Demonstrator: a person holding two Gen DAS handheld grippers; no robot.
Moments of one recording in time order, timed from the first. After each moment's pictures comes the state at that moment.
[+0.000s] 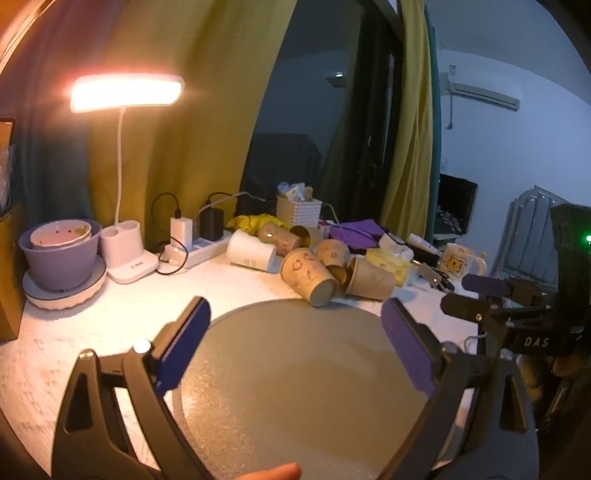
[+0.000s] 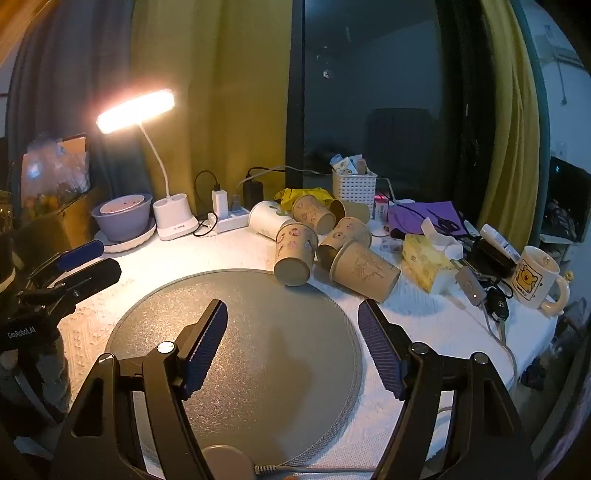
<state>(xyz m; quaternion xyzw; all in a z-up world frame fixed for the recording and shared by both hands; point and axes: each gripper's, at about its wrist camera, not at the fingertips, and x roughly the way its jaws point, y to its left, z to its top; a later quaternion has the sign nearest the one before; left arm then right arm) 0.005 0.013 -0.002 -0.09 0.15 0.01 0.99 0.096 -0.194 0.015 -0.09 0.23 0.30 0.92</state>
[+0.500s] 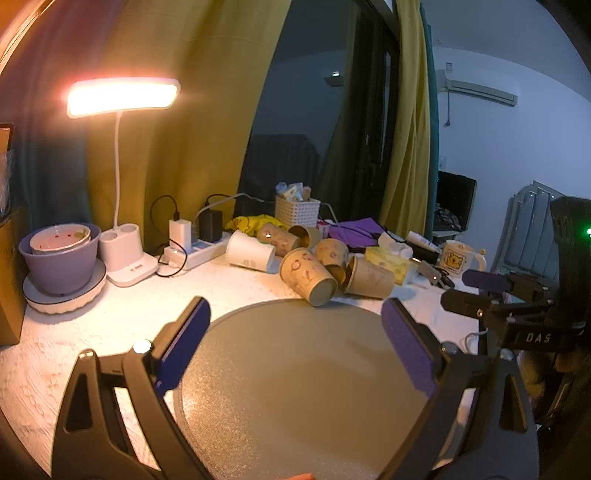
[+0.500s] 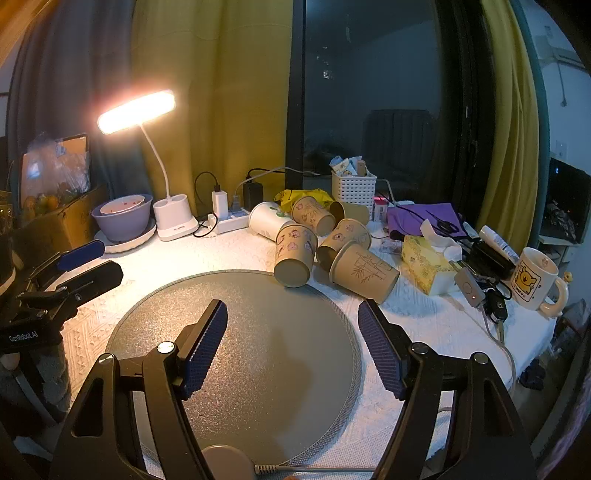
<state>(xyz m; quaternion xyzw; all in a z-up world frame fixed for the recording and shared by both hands) 0.007 0.010 -0.002 -0.08 0.15 0.01 0.99 0.096 -0.196 0.016 -0.09 0.22 0.30 0.92</state>
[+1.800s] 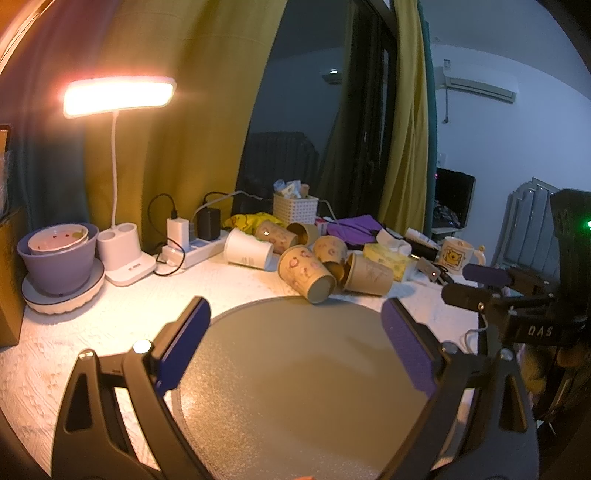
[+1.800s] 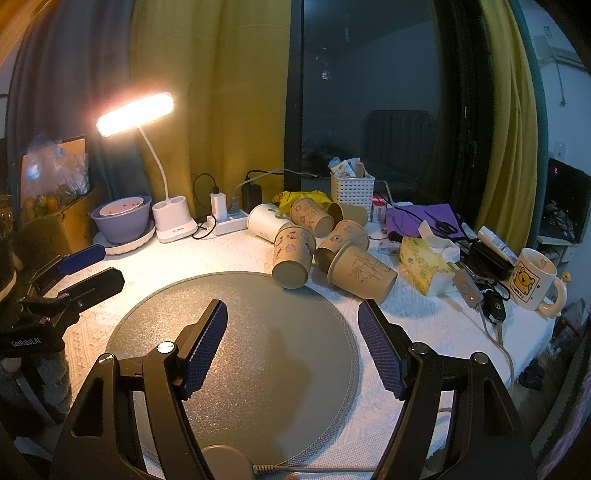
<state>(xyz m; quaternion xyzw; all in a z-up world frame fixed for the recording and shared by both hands) 0.006 0.007 -0.004 -0.08 0.15 0.01 0.99 0.094 -0.197 0.017 -0.09 0.22 0.30 0.92</state>
